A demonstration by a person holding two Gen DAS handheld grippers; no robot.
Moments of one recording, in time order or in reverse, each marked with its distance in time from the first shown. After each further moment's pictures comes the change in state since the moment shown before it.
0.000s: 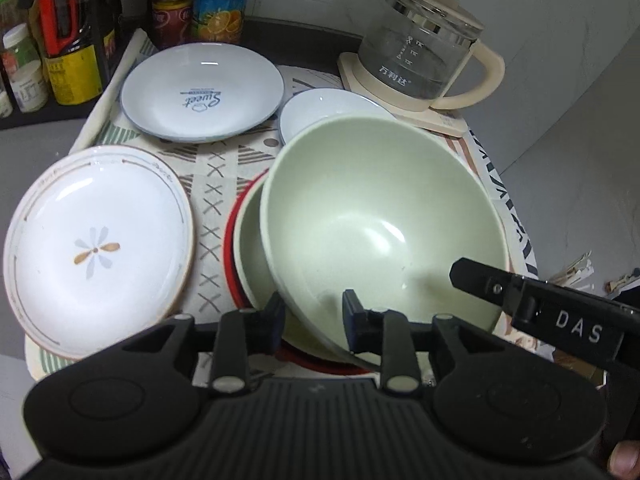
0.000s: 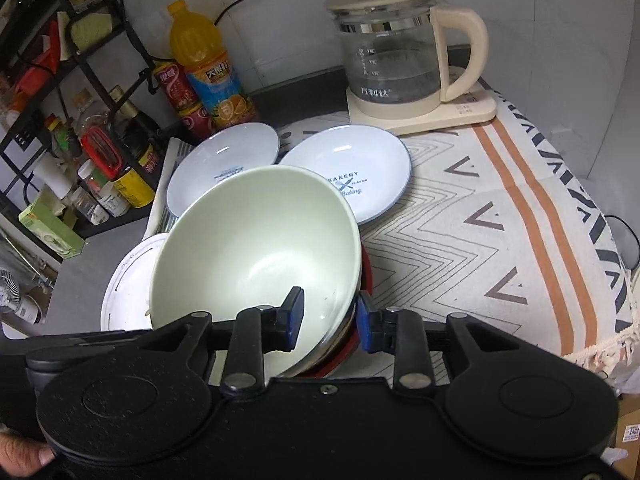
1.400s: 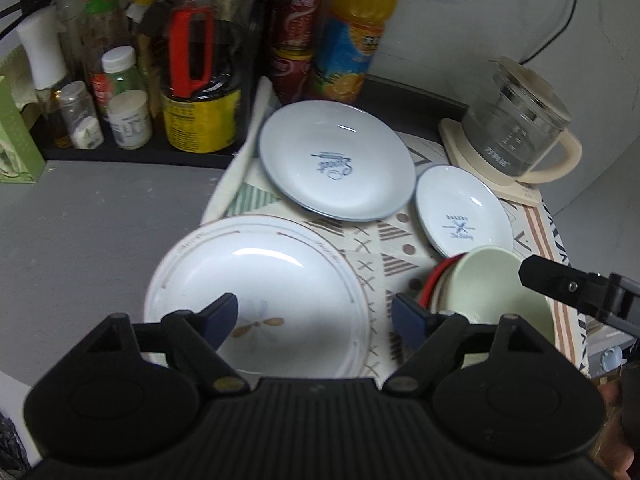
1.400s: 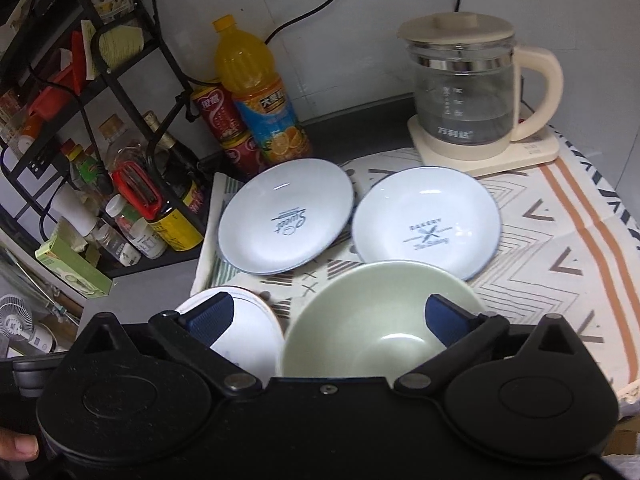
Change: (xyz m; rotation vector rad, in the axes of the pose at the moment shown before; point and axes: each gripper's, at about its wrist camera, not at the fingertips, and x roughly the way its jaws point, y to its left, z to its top) left arm -0.049 0.131 0.056 -0.077 -0.069 0.106; right arm 0.026 0.093 0.043 0.010 -0.067 0.036
